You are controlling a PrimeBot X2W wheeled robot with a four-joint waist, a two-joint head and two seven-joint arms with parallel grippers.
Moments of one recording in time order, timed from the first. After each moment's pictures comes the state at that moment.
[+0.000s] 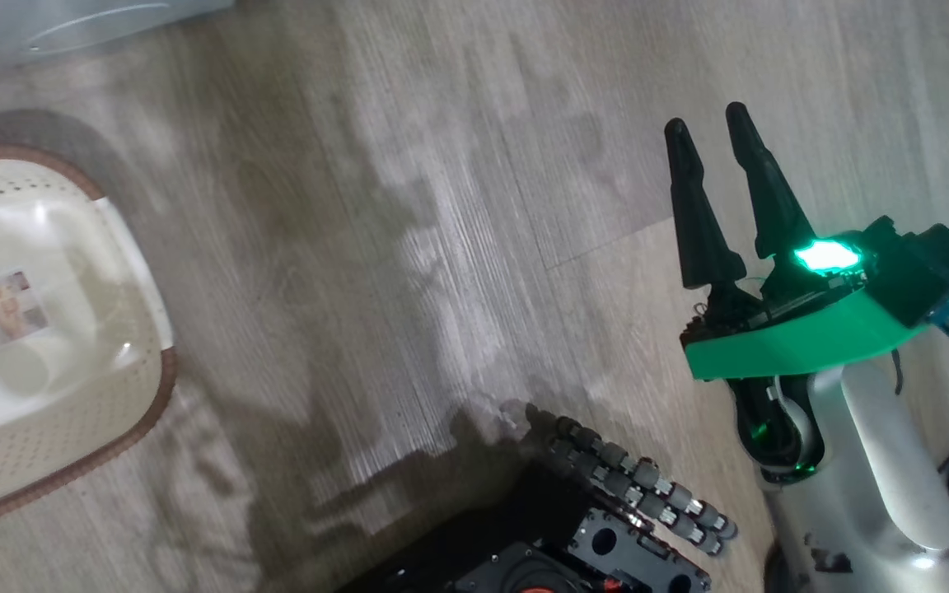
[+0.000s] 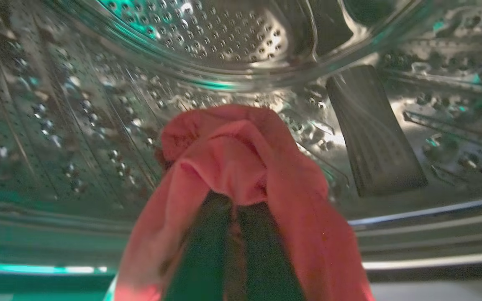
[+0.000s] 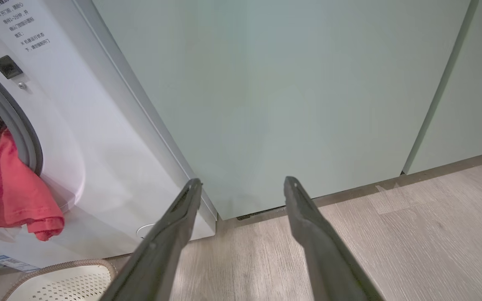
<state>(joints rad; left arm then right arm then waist) -1.36 0.65 -0.01 0.67 -0.43 -0.01 0.39 -0.34 -0.05 0.21 0.03 0.52 0.13 -0.25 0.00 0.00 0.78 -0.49</state>
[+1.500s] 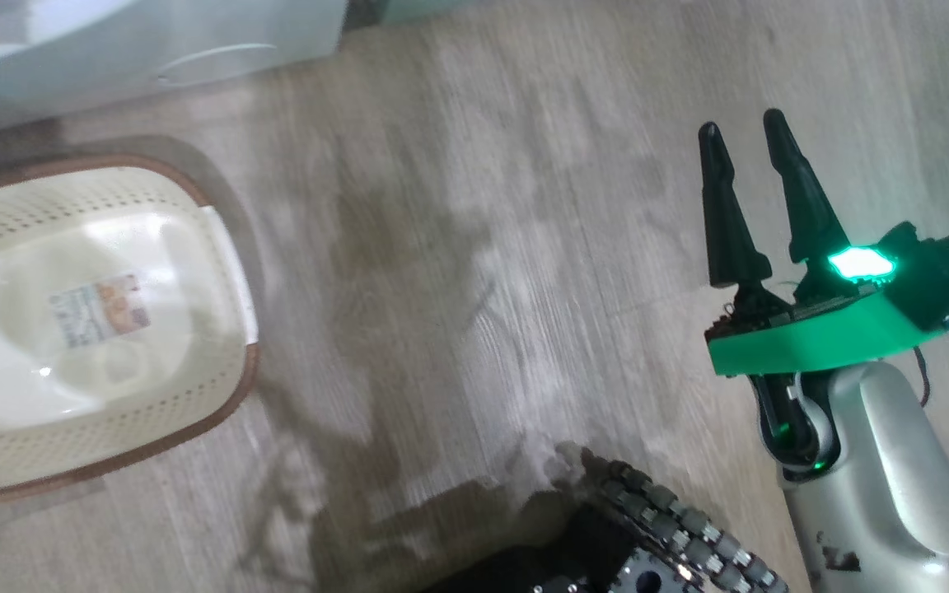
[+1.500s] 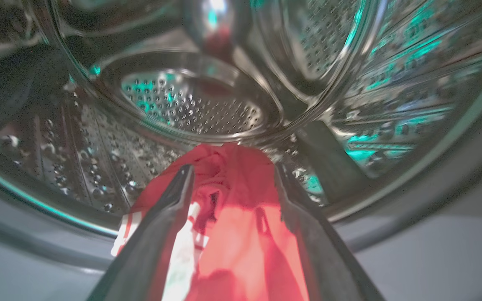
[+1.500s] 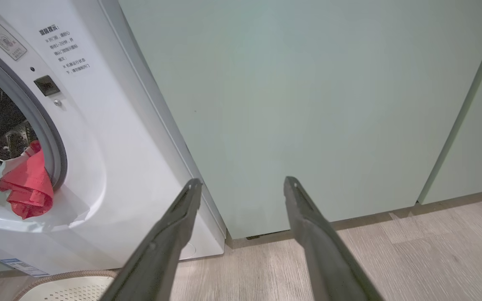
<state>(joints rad) -1.01 0.52 -0.06 0.55 -0.41 0.05 -0.16 -0.33 -0.05 0.14 0.06 0.44 0.13 -0.25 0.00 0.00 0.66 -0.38</state>
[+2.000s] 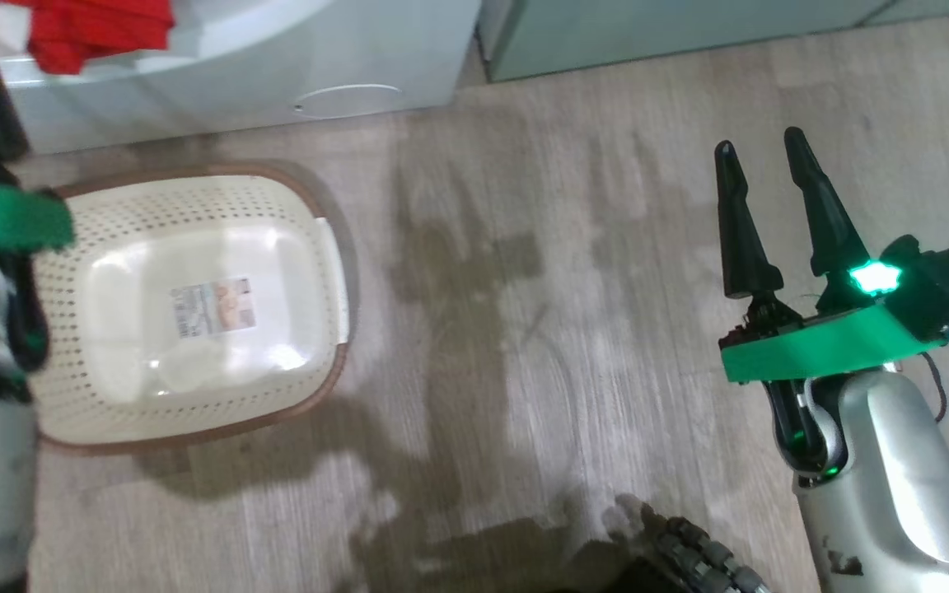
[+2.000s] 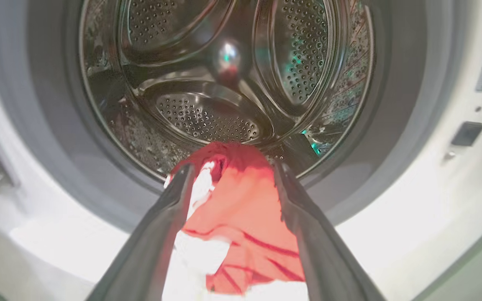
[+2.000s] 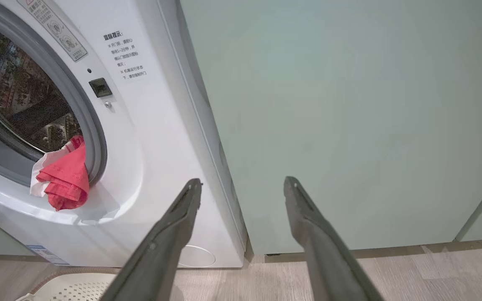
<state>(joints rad) -0.54 0.37 -0.05 0.12 -0.42 0.16 -0.25 -0.31 -0.05 0.08 0.08 0.32 0.13 -0.25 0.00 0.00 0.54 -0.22</state>
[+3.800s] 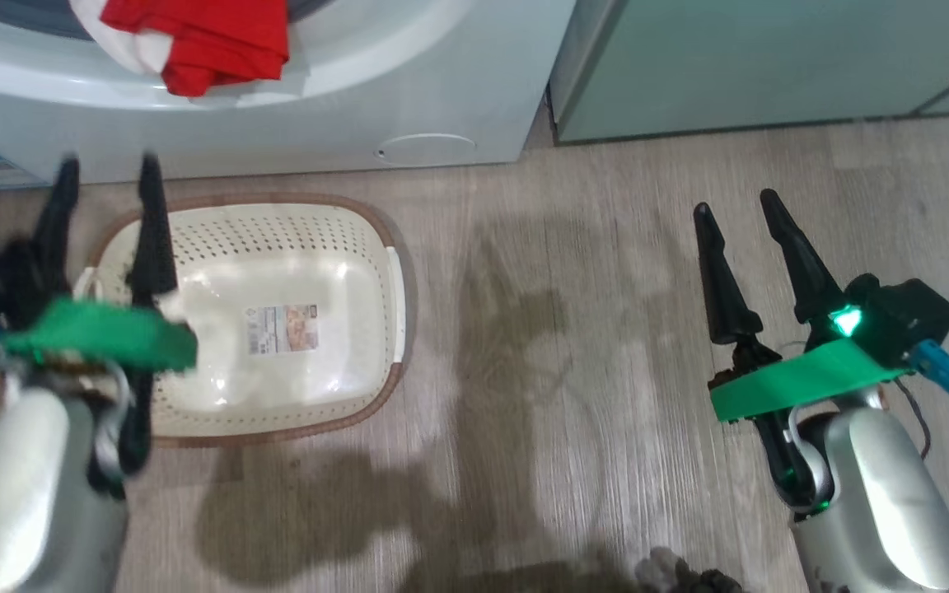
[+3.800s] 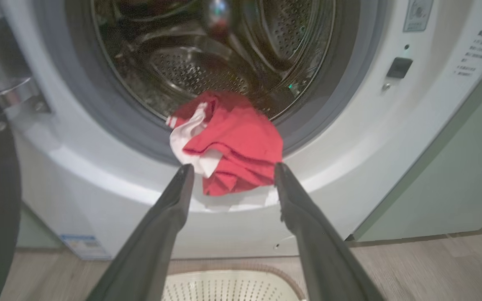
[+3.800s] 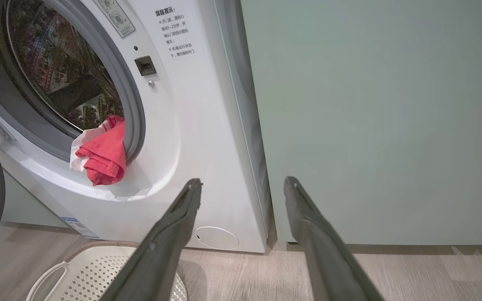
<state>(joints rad) -0.29 0.28 -0.13 0.03 -0.40 0.14 -0.17 -0.24 -0.05 0.08 0.14 0.27 0.13 -0.22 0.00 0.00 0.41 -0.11</state>
